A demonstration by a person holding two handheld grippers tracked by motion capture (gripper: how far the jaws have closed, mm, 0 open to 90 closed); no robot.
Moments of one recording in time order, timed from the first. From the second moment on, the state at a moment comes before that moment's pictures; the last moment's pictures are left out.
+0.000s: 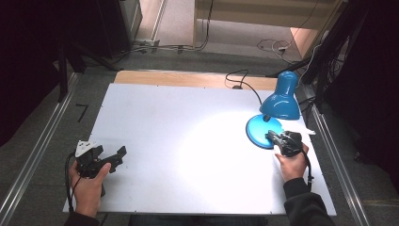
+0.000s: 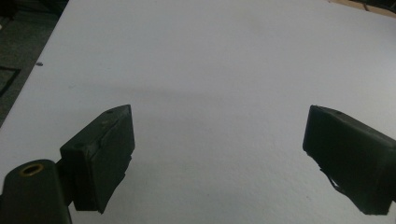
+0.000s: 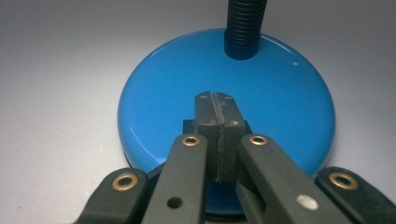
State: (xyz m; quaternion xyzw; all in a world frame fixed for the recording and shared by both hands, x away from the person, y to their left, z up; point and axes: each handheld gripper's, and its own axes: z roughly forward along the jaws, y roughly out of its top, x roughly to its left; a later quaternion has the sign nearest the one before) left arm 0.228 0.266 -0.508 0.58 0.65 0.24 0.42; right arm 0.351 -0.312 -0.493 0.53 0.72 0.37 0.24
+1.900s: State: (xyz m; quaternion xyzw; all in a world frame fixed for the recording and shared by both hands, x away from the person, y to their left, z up) left arm 0.228 0.267 -0.509 0.58 0.65 0.24 0.43; right arm 0.352 -0.309 -0.476 0.53 0.71 0.41 0.23
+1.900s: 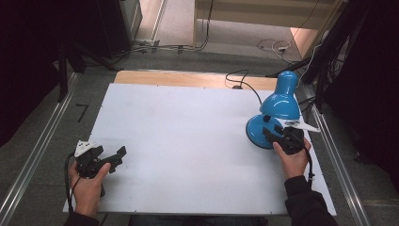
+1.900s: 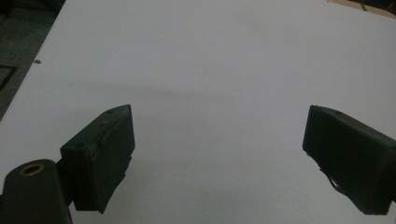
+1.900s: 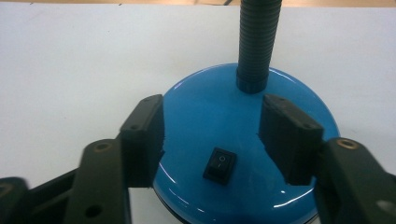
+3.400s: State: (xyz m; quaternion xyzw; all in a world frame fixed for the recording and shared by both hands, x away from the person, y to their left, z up) left arm 0.228 0.267 -0.509 0.59 0.65 0.24 0.42; right arm 0.338 -0.310 -0.474 0.53 0.71 0.41 0.23
